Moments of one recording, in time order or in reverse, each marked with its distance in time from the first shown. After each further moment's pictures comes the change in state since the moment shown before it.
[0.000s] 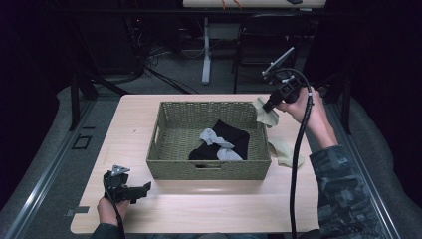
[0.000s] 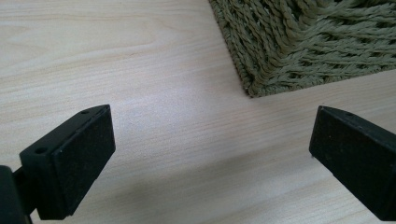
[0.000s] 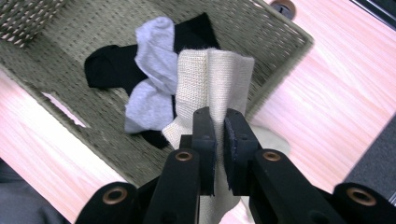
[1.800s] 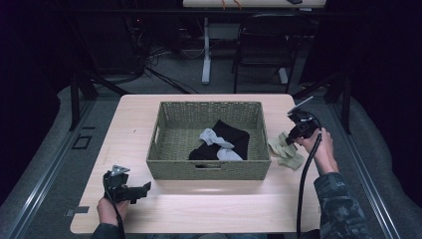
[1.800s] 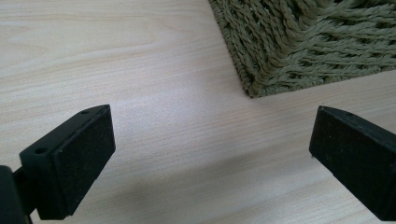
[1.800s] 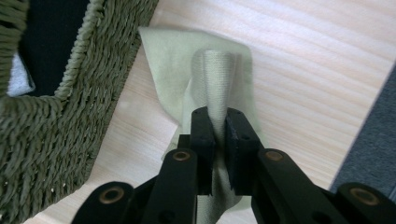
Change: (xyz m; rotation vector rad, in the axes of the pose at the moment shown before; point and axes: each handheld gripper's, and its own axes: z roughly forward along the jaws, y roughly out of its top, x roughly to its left) left arm 0.000 -0.001 0.000 -0.010 0.004 -0.005; right arm -0.095 -0.103 0.133 0.132 0.001 0.280
